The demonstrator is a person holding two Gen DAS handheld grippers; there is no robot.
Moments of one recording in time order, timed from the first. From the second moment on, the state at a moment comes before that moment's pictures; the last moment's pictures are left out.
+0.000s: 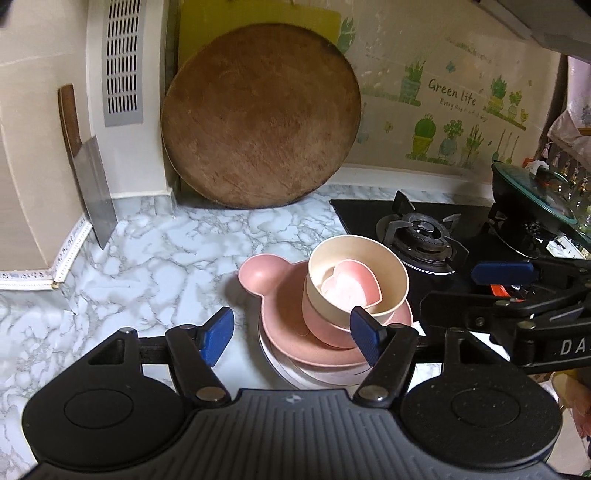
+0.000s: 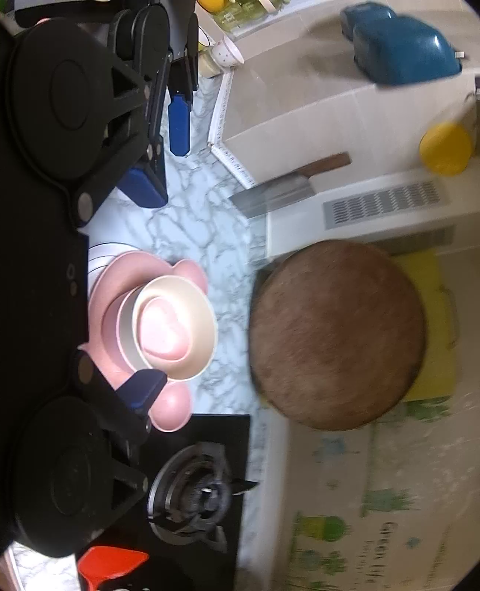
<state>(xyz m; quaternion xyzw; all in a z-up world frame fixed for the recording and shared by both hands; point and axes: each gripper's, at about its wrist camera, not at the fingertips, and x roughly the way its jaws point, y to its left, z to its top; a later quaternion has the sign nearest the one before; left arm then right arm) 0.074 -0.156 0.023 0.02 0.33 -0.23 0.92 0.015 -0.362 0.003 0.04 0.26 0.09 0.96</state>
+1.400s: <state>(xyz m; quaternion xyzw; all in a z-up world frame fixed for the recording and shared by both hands) 0.011 -0.126 0.010 -0.04 0.27 -0.16 0.95 -0.040 -0.350 -0.029 0.02 0.17 0.02 0.99</state>
